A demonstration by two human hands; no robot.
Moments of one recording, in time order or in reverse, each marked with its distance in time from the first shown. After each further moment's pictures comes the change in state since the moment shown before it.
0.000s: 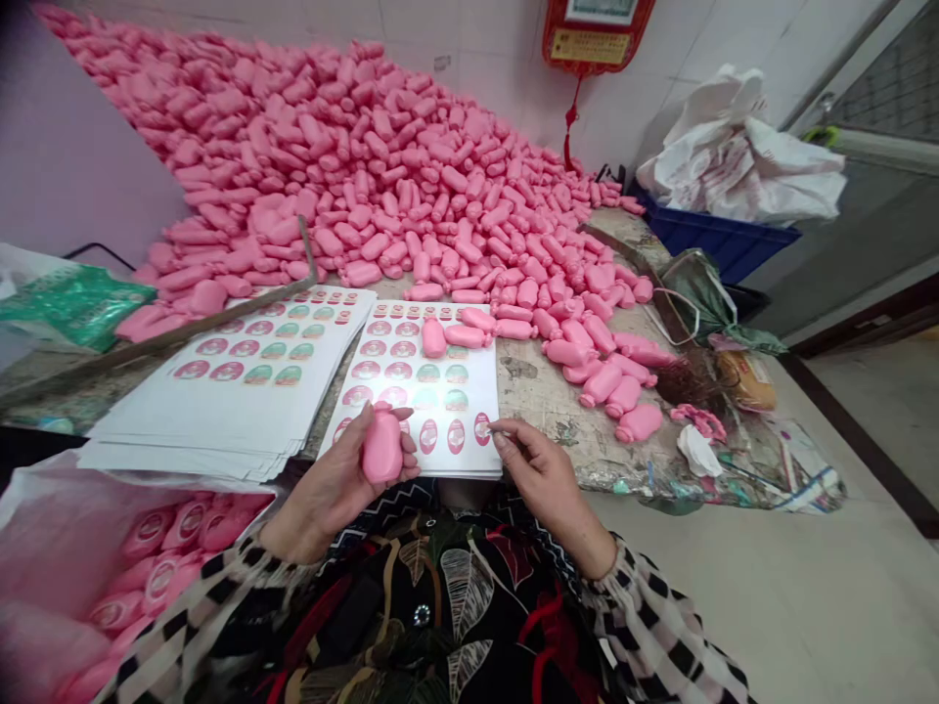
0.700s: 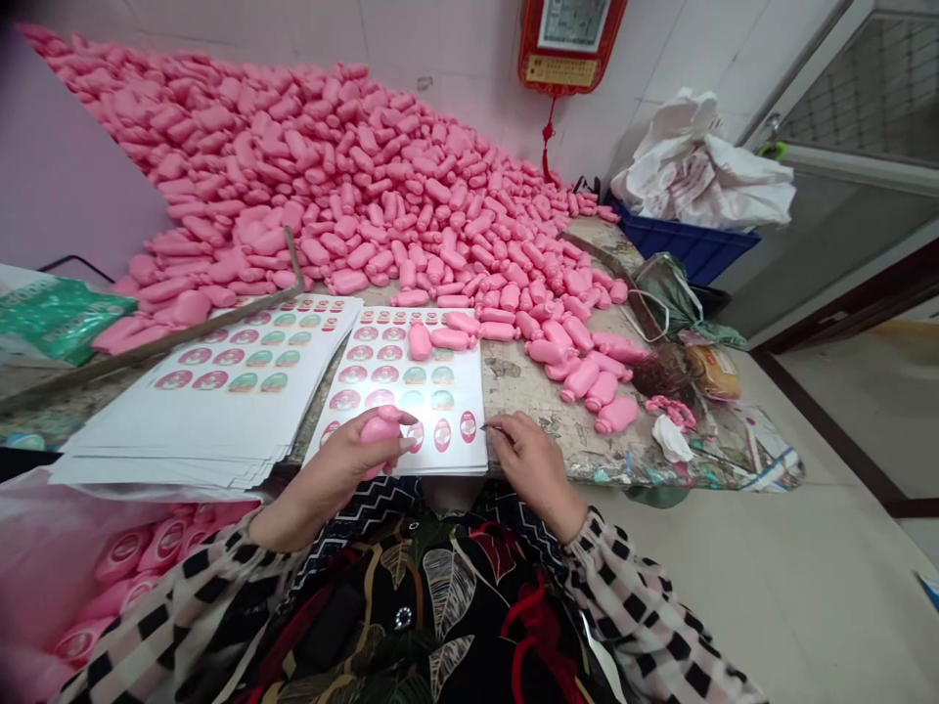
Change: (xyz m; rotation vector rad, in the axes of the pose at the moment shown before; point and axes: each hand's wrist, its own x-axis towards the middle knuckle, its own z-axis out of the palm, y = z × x) left_hand 0.003 0.003 0.014 0.712 -0.009 0.226; right_hand 0.010 0.023 -0.008 -0.485 0.049 -0.128
